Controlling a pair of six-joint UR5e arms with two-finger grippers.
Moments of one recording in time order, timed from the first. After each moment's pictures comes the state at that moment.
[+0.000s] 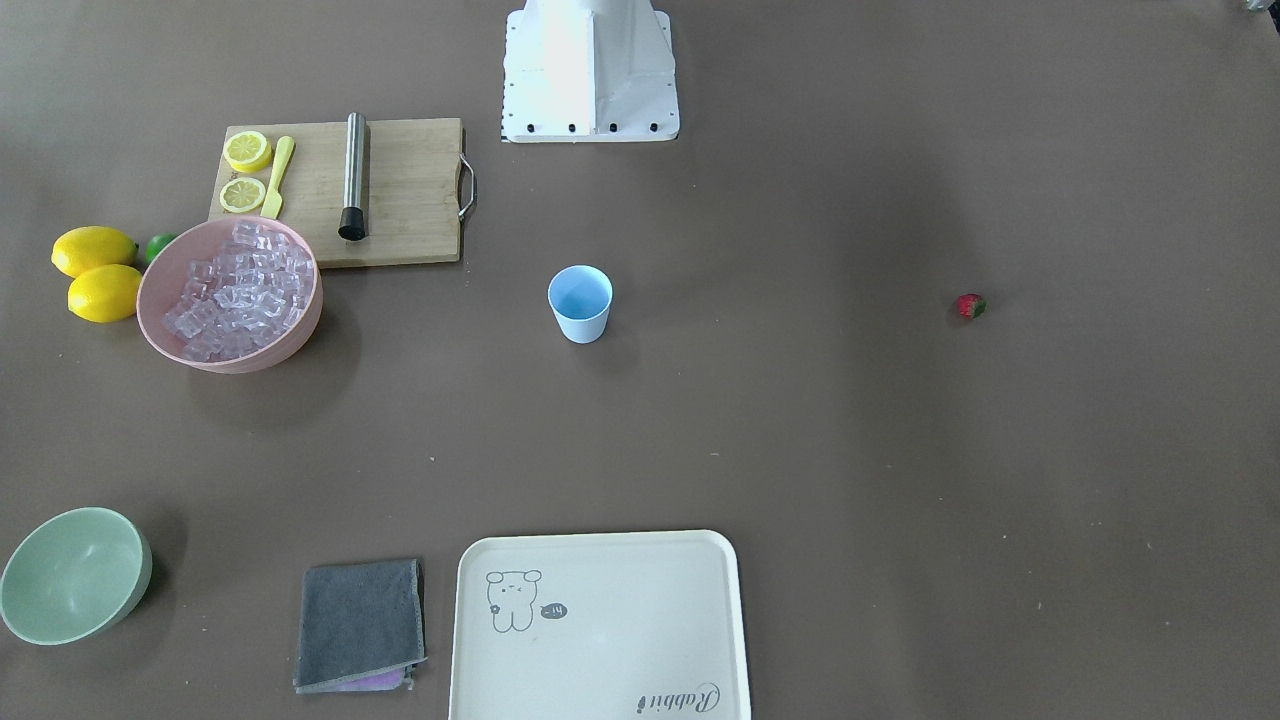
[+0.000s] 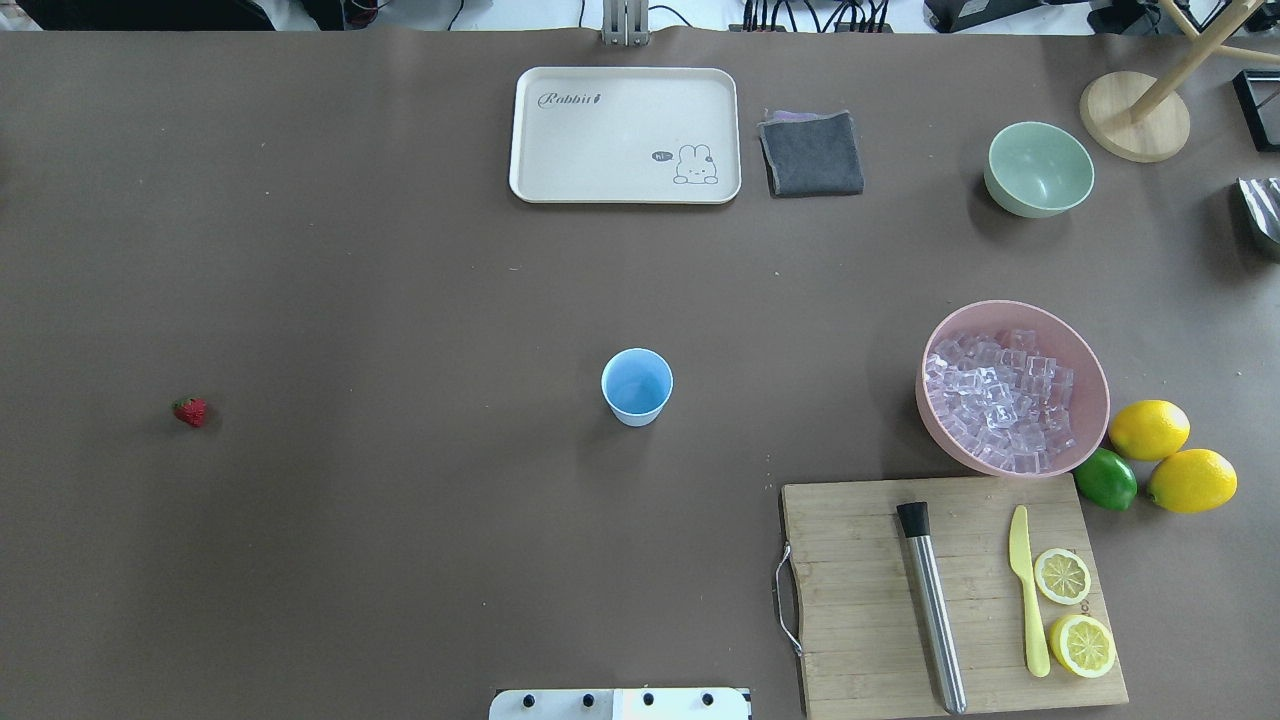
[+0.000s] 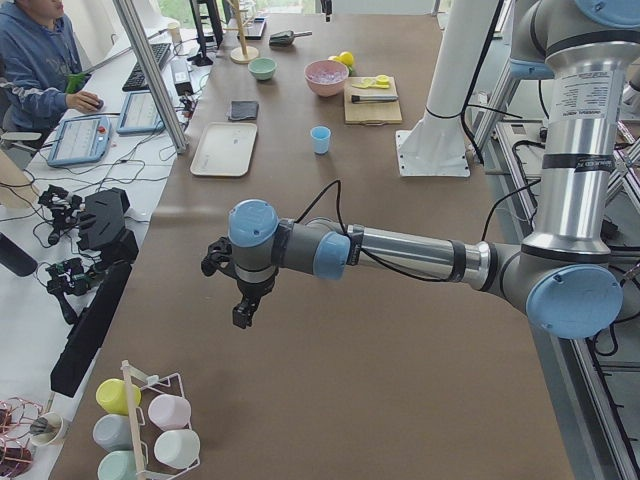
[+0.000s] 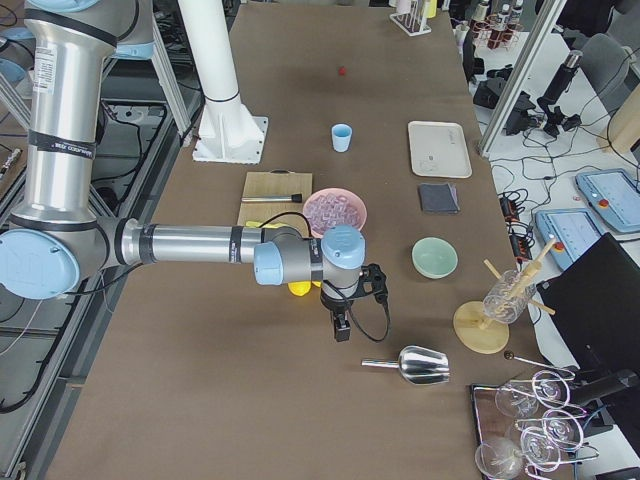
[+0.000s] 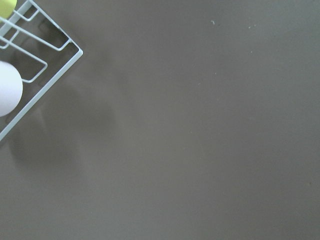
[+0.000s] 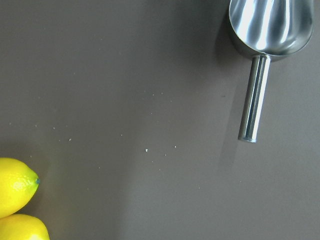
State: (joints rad) left arm -1.54 -1.61 -1.67 -1.68 -2.35 0.20; right arm 1.44 -1.73 1.74 -1.44 2.30 -0.06
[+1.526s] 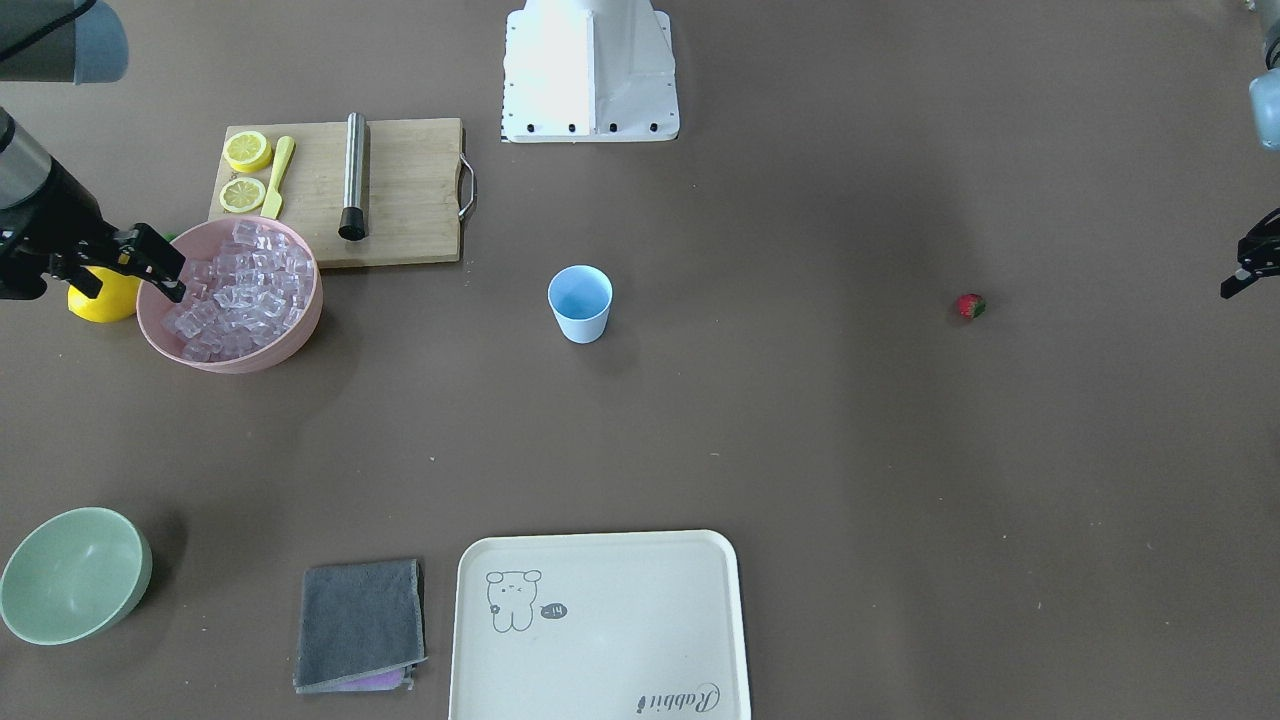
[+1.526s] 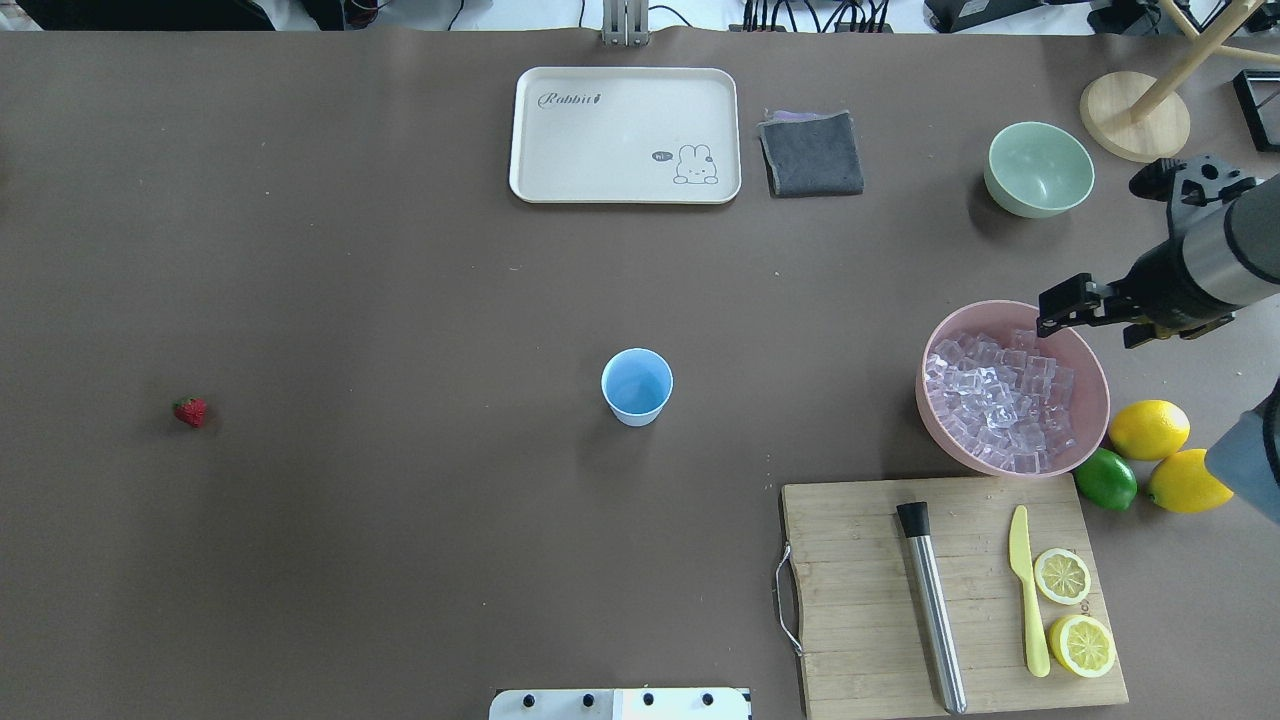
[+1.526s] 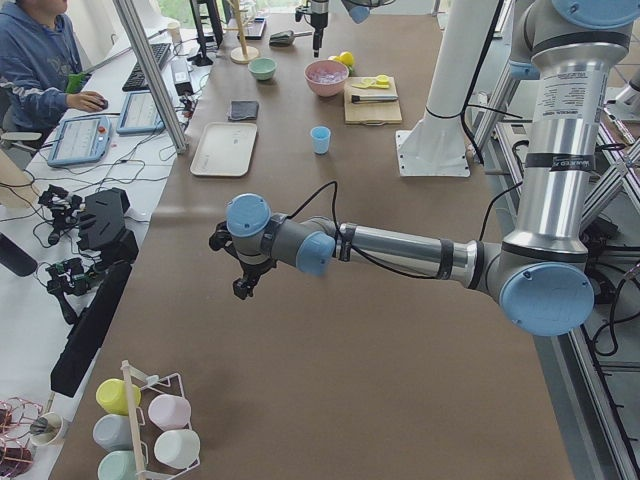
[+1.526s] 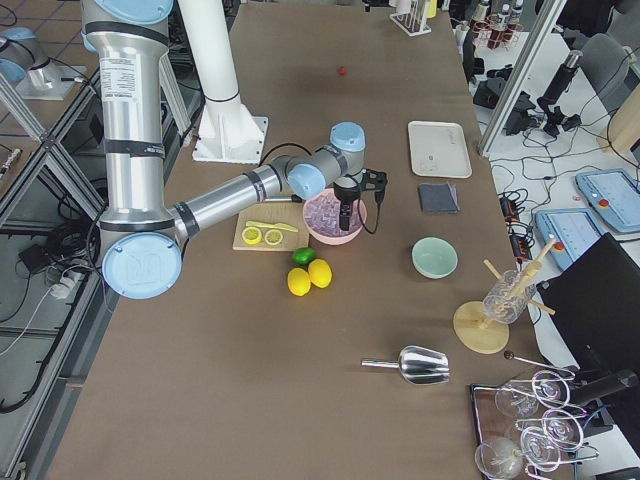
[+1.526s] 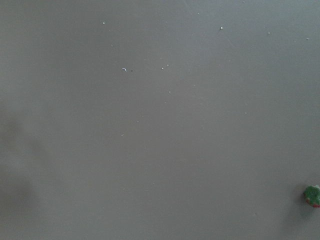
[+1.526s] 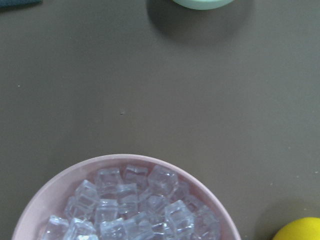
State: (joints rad) left arm -1.41 -1.63 -1.63 -1.79 -2.45 0.19; right arm 0.92 -1.56 1.98 -1.36 2.13 0.99
